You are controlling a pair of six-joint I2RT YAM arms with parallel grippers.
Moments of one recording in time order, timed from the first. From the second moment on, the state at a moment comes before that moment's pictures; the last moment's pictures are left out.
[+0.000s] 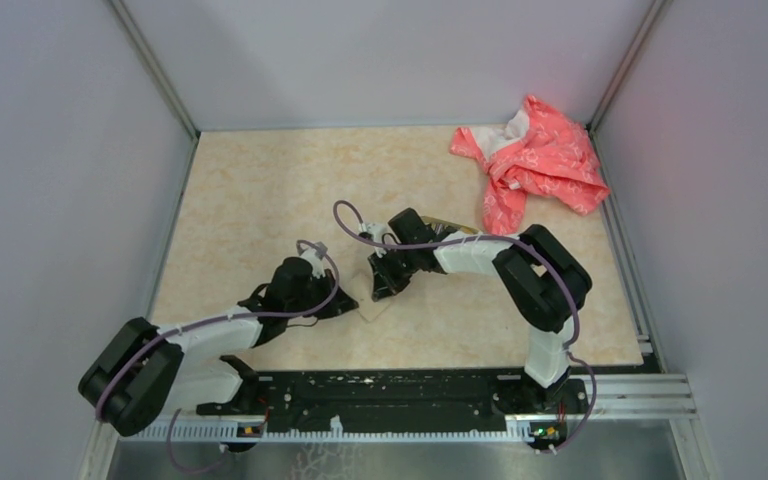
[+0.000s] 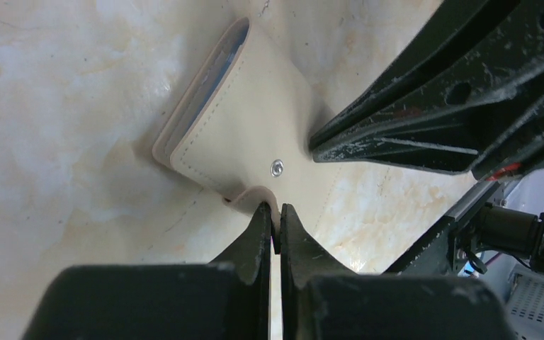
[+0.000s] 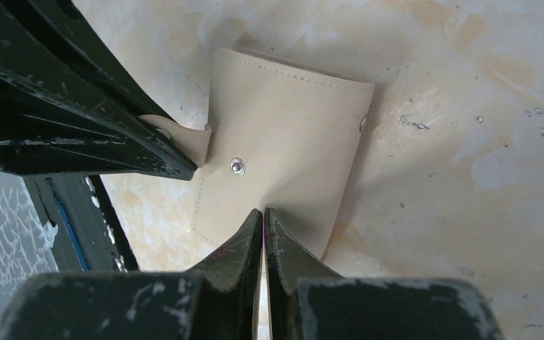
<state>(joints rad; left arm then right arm) -0.64 1.16 0.28 0.27 0.20 -0.80 0.75 1.84 1.03 -0.14 -0.61 0.07</state>
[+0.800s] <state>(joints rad) -0.64 1.35 0.43 0.24 0.16 -0.74 0.69 1.76 1.03 -0.17 -0.52 -0.02</state>
